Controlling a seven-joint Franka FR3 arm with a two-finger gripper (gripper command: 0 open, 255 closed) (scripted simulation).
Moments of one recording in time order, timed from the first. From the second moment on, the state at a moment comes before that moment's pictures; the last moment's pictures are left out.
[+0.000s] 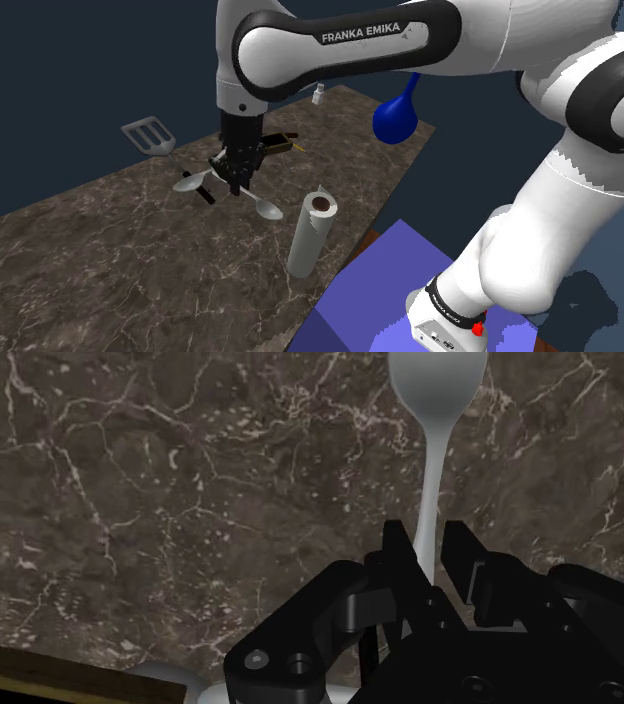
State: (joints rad) arm 0.18 0.13 0.38 -1.85 0.15 1.88 0.29
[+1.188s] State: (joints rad) arm 0.05 0.46 0.26 -1.34 0.05 1.65 0.06
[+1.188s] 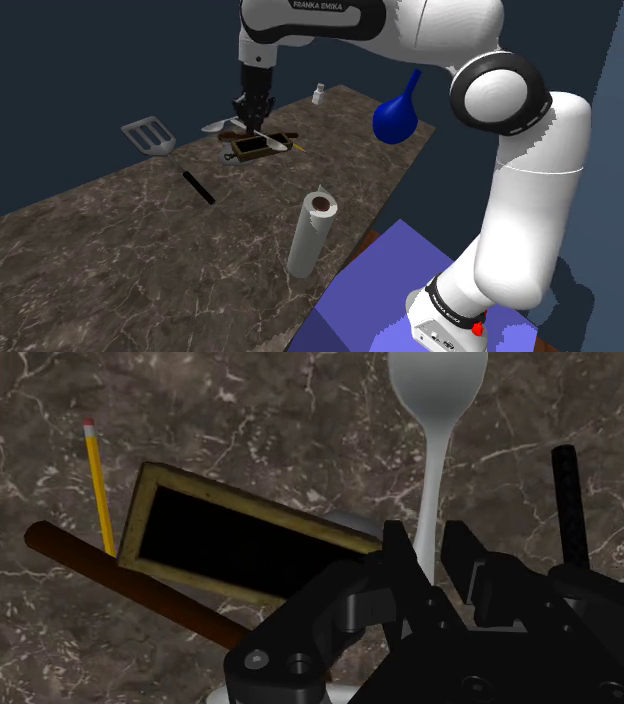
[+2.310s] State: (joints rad) arm 0.01 0.71 0.22 -1.06 0.01 1.62 -0.03
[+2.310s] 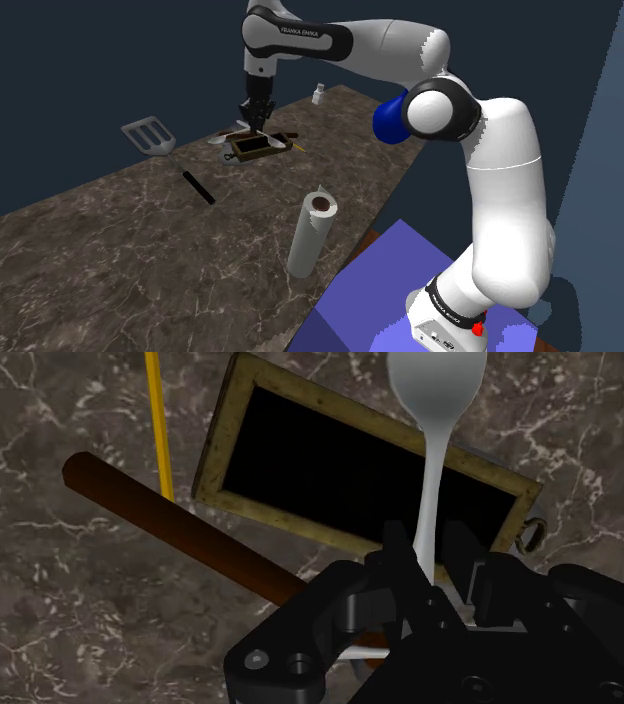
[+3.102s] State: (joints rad) arm 0.01 0.71 0.21 -1.13 0.01 1.68 -0.04
